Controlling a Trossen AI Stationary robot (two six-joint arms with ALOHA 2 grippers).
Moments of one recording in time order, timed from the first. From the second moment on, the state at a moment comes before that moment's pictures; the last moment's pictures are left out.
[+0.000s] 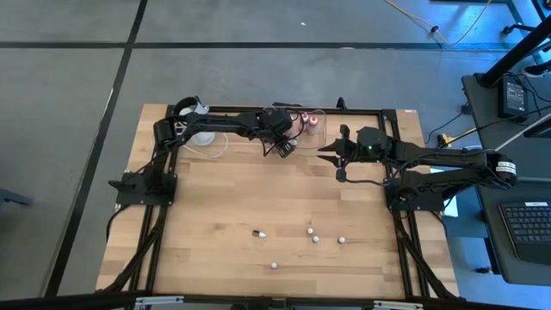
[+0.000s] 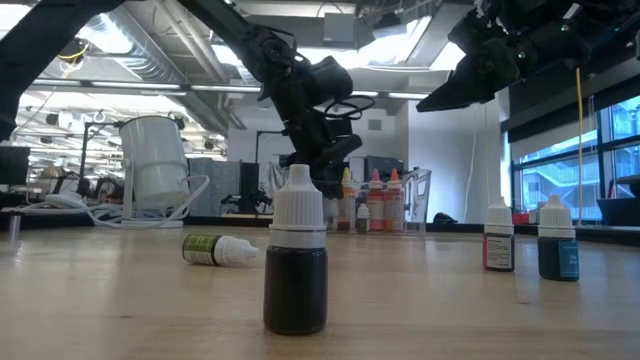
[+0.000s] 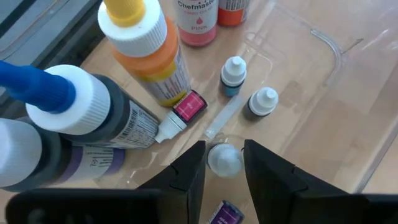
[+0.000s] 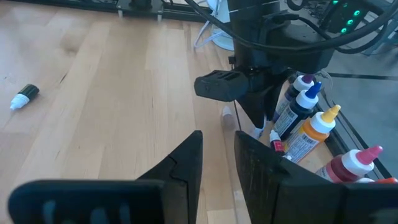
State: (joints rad) left arm 0.39 2.03 1.48 -0.42 -0.14 -0.20; right arm -0.28 0.97 0.55 0.01 -0.07 -0.22
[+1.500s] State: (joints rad) left arm 0.11 1.38 0.81 0.50 -0.14 -0.02; right arm 0.73 1.32 0.77 -0.53 0.19 0.20
